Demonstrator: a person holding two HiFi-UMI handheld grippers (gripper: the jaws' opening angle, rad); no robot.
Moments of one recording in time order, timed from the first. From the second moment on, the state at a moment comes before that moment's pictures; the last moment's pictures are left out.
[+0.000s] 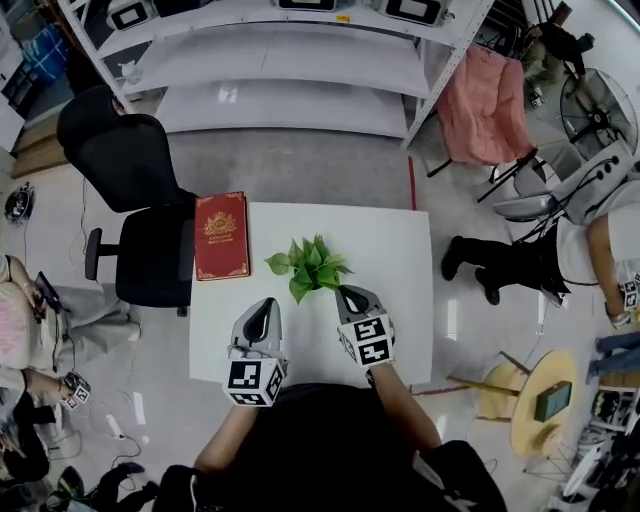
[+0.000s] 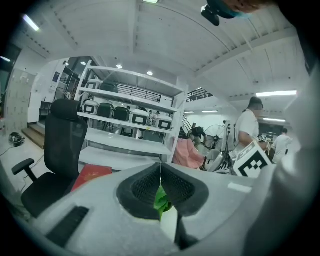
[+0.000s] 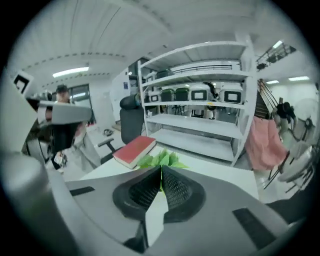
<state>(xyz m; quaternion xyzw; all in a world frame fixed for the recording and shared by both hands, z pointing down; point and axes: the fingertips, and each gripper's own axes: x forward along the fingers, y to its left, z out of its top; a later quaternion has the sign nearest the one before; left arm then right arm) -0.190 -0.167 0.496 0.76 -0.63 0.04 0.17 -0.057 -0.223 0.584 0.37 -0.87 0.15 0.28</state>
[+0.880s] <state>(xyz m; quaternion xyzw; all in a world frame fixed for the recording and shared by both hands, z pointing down) -0.163 -0.160 0.490 0.77 -0.62 0.04 0.16 -0.035 -0.173 0.508 0.43 -0.88 0.17 0.11</state>
